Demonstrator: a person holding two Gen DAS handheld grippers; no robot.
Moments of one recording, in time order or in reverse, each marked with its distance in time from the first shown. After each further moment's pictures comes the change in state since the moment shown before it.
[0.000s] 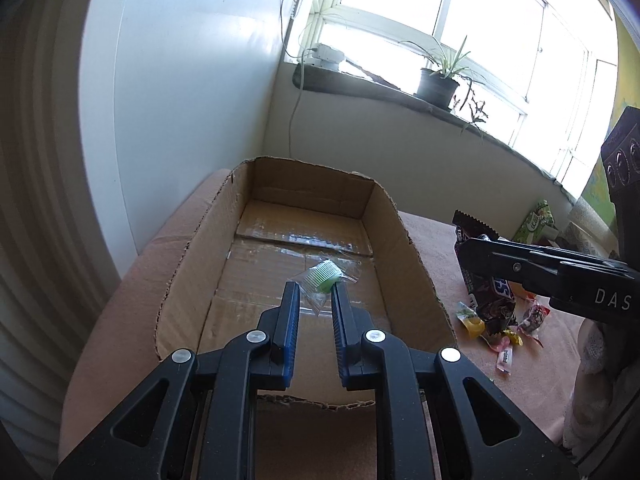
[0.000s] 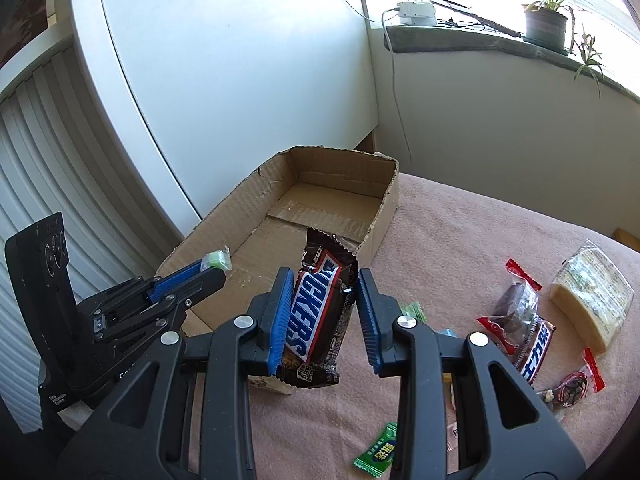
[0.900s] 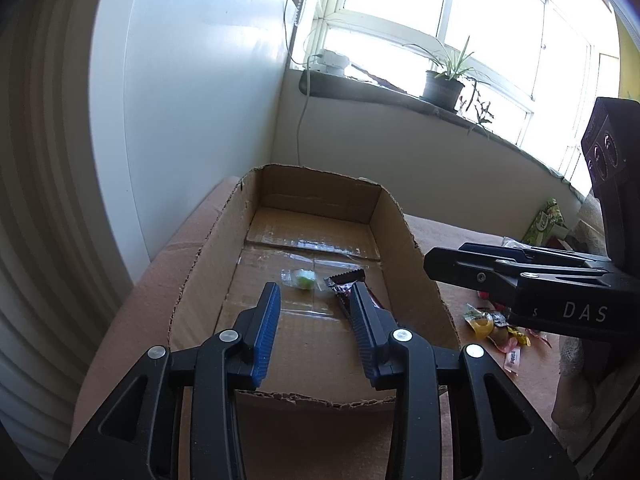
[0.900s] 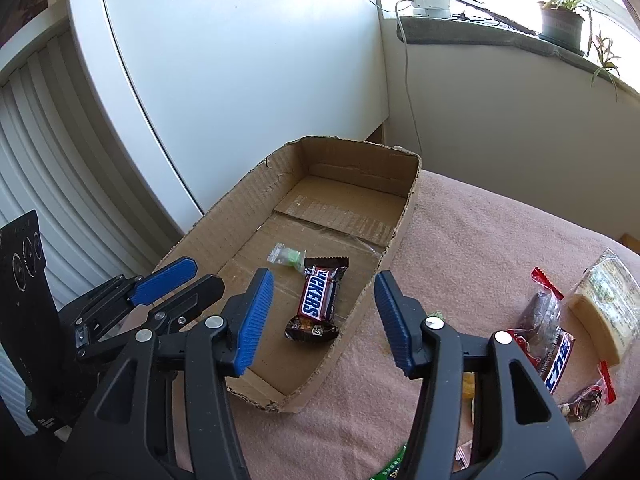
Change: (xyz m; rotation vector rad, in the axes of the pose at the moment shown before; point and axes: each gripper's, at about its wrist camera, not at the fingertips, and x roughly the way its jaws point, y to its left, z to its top) left arm -0.006 -0.008 0.002 0.021 -0.022 0.045; right arm 0.020 0.007 0.004 -0.019 0.031 0.002
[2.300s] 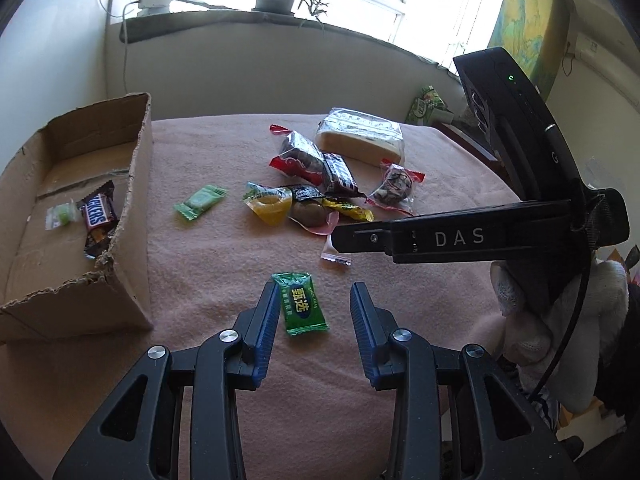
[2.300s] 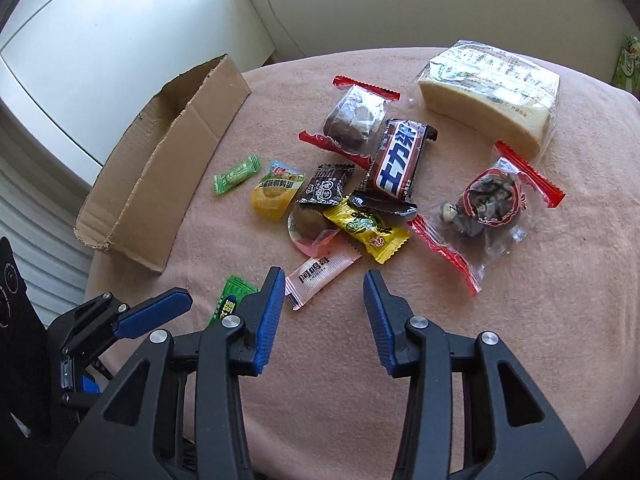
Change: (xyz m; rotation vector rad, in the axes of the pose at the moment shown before) left arm 0.016 -0.137 -0.070 0.287 0.280 -0.385; right arm -0.038 -0.130 -0.116 0.353 0.190 -0.097
